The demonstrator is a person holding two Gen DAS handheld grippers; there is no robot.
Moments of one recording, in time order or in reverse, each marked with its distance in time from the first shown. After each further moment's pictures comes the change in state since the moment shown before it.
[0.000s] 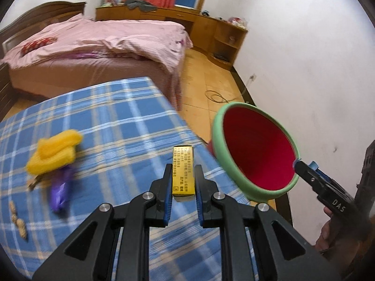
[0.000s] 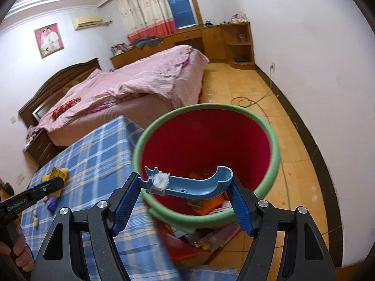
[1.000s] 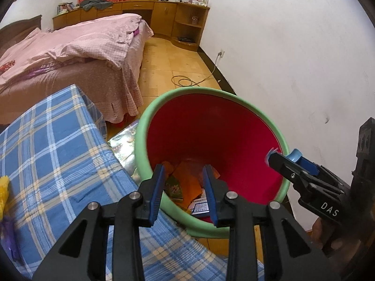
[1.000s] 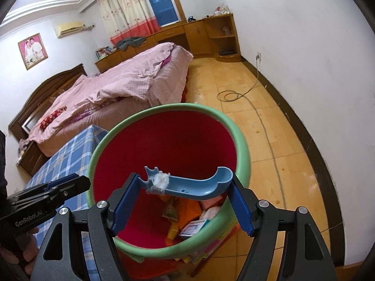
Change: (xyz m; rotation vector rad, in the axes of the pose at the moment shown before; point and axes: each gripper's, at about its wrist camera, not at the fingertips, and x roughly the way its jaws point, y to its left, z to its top) left arm 0.093 -0.090 0.023 0.180 0.088 -0.104; right arm 0.039 -0.065 0.012 0.086 0.018 -0.016
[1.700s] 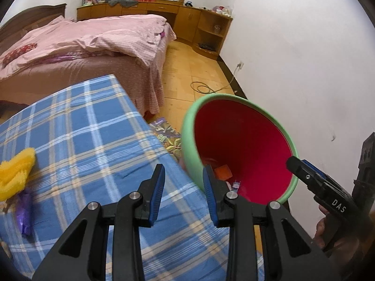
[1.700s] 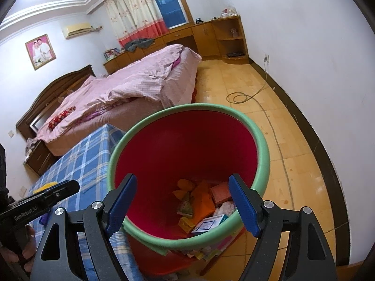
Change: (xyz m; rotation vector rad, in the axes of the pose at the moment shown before) left arm -0.045 0.044 -0.022 -0.121 -0.044 0.065; right arm -0.016 0.022 -0.004 -0.013 -0.016 0.042
